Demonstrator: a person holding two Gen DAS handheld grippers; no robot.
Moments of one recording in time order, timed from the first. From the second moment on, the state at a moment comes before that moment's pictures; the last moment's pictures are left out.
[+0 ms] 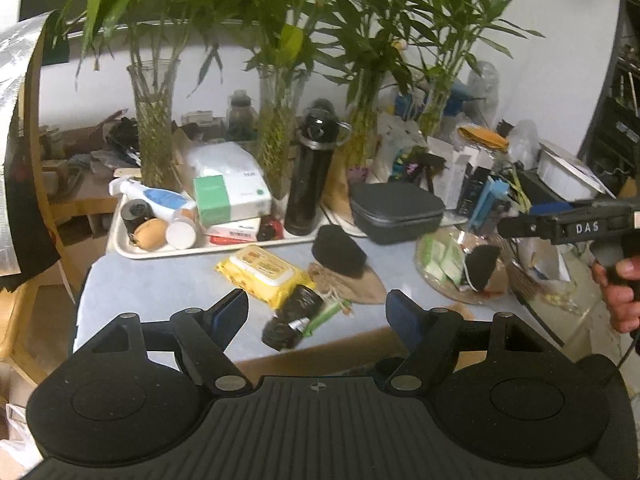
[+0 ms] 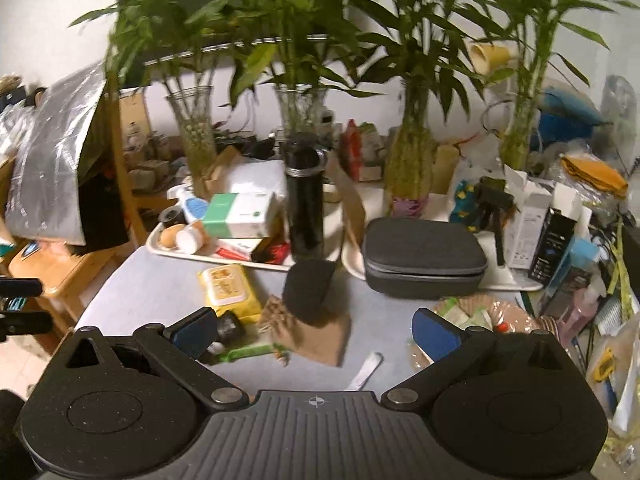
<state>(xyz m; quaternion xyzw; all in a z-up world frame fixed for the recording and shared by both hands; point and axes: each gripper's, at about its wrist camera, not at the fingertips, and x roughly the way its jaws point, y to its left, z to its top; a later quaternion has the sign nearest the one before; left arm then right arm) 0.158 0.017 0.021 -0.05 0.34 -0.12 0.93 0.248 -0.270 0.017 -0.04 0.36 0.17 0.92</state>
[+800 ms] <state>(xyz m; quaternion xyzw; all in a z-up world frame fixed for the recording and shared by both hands) 0.193 0.070 -0.016 -0.06 0.35 -0.11 0.93 0.300 -0.280 -0.093 -0.01 0.42 0.11 0.90</state>
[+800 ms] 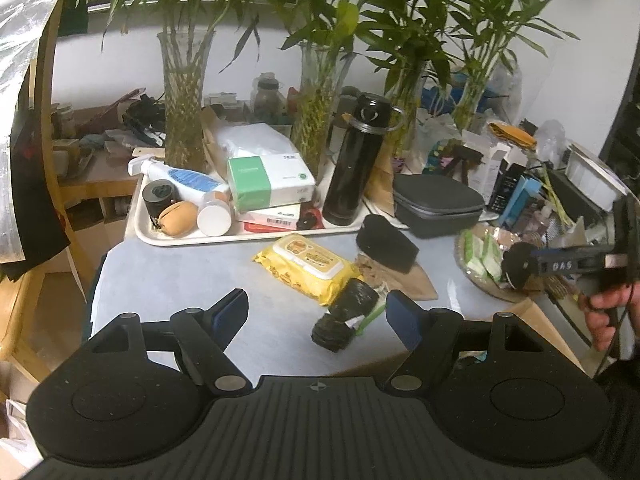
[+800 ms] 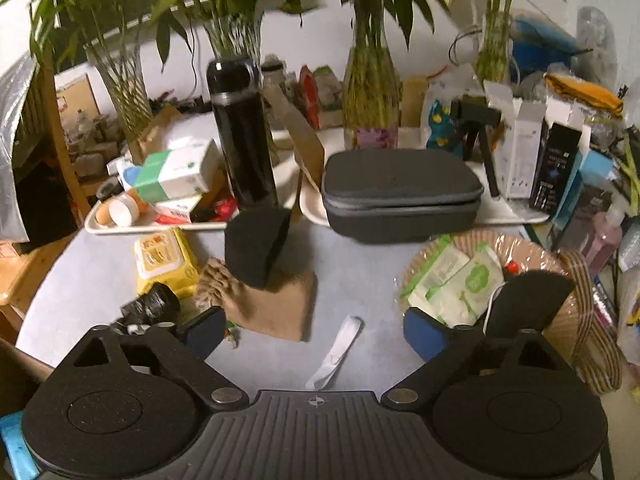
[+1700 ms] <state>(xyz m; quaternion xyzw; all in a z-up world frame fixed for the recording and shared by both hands) 0.253 0.079 -0.045 -0.04 0.36 -0.17 0.92 0.370 -0.269 -0.213 -0.02 0.55 0.09 0.83</state>
